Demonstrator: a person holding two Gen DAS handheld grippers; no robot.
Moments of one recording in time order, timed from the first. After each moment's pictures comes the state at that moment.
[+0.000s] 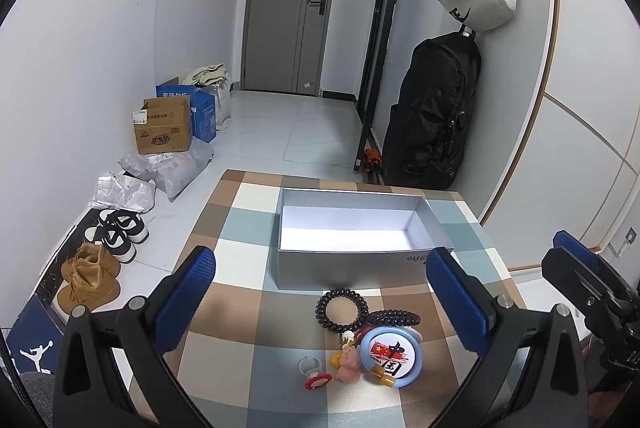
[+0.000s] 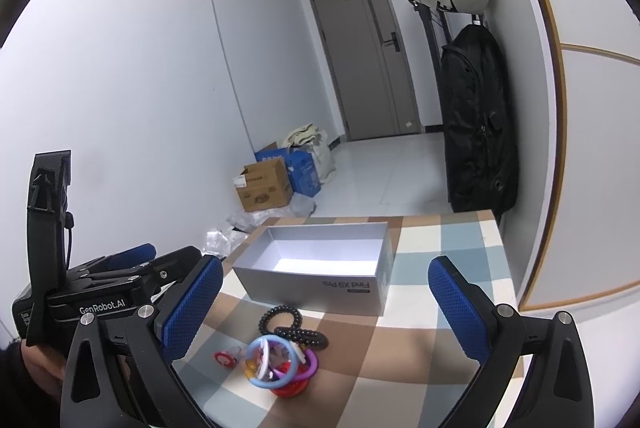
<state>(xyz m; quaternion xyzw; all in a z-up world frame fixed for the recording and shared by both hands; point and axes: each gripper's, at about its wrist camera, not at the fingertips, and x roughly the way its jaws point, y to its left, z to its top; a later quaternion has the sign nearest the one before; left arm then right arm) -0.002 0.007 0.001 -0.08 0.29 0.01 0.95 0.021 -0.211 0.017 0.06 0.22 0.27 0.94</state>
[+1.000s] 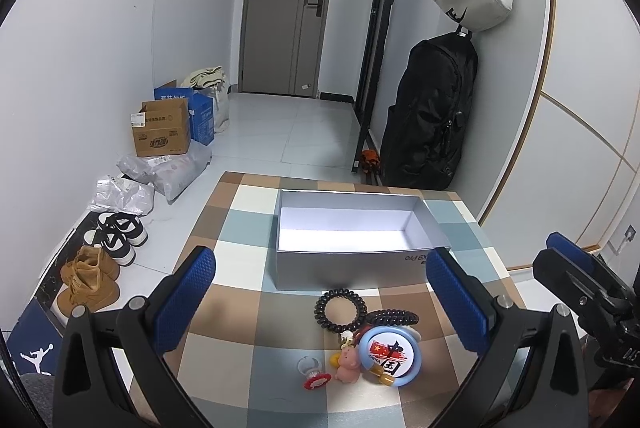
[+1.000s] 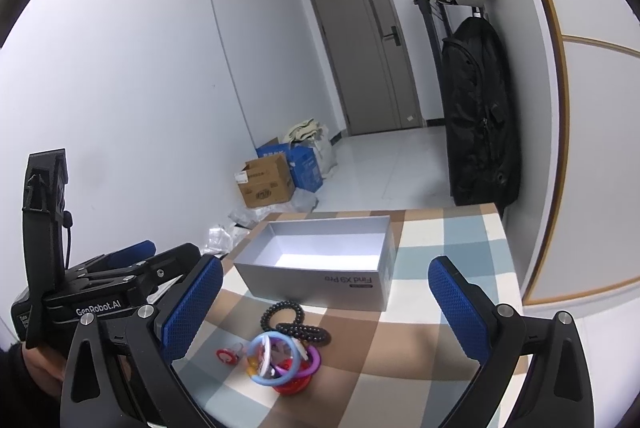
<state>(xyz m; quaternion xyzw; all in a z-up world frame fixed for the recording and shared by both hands) -0.002 0.006 0.001 -0.08 0.28 0.01 0.96 0.022 -0.209 0.014 0.07 0.23 0.27 0.93</state>
